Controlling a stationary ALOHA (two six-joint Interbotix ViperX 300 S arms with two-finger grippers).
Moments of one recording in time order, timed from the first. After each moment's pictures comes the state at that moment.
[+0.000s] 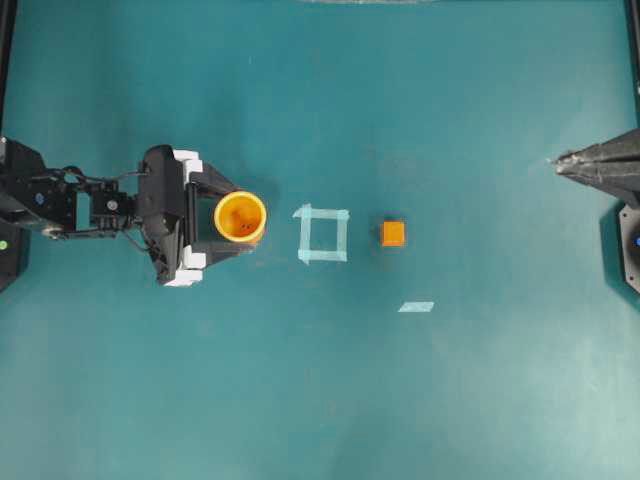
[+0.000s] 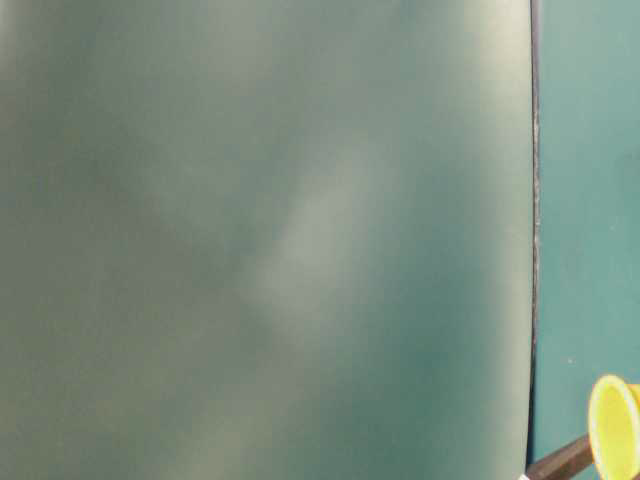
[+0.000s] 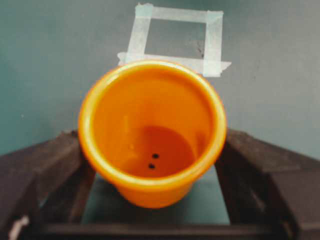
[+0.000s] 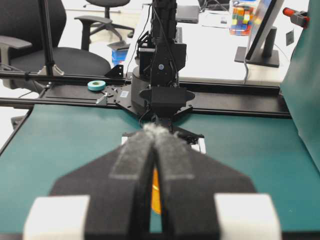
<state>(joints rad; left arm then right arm) 0.06 0.18 1.11 0.00 -0.95 0.00 0.00 -1.05 1.08 -0.02 -0.17 -0.02</state>
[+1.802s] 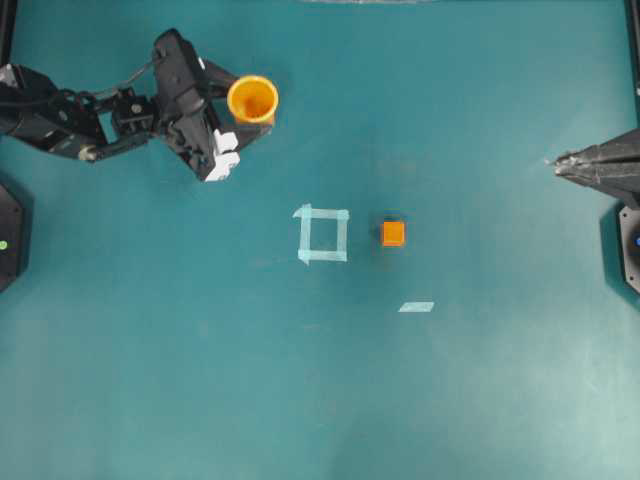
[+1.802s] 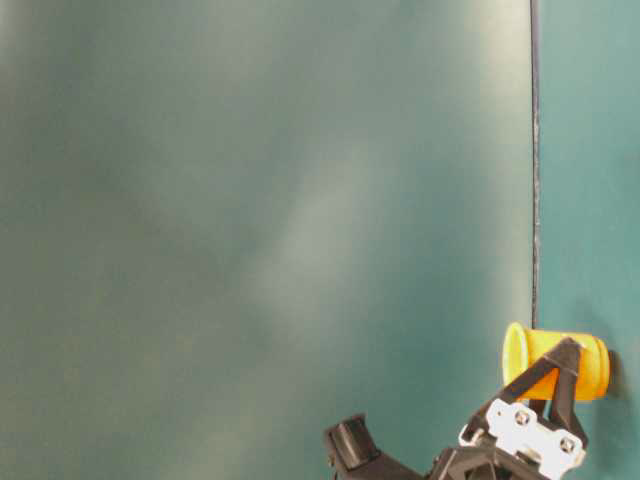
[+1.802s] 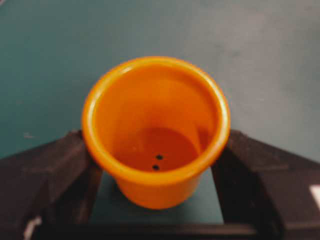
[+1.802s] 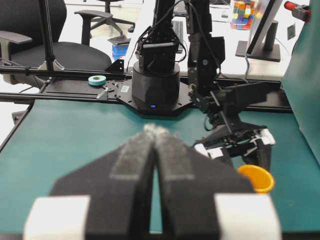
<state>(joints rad) 0.43 0.20 0.94 0.00 -0.80 0.02 0.00 -1.05 1.08 -0.02 -0.15 -0.01</state>
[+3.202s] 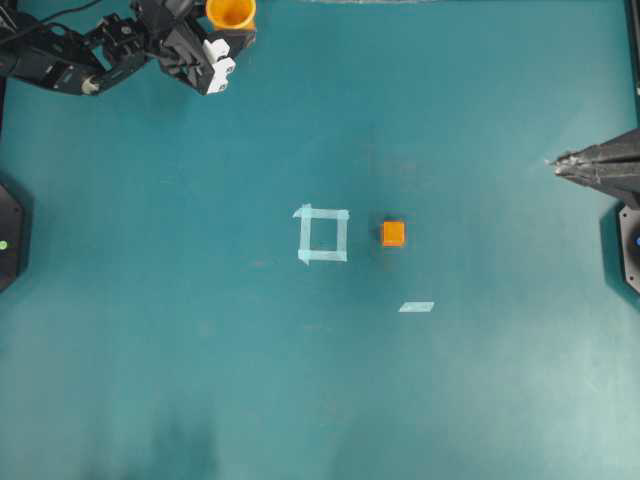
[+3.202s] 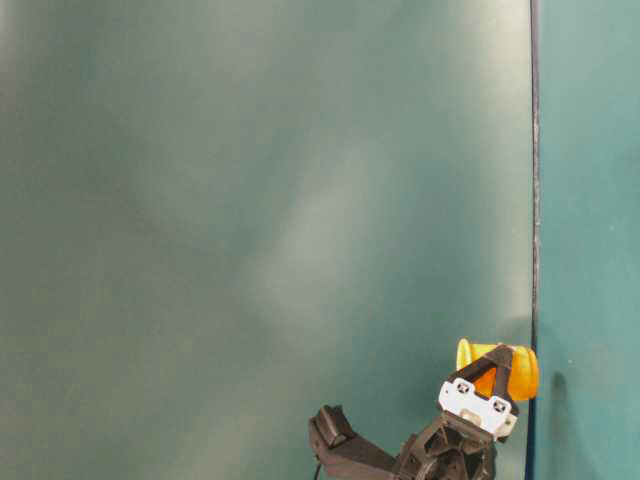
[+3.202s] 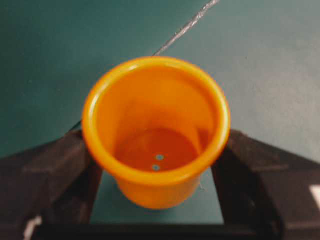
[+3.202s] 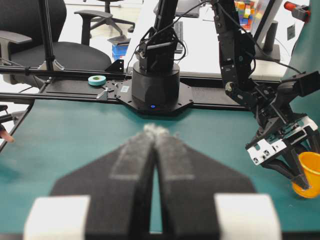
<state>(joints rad) 0.67 0.22 0.84 0.00 -0.75 0.01 0.00 -1.05 1.08 -0.02 -0.15 -0.01</state>
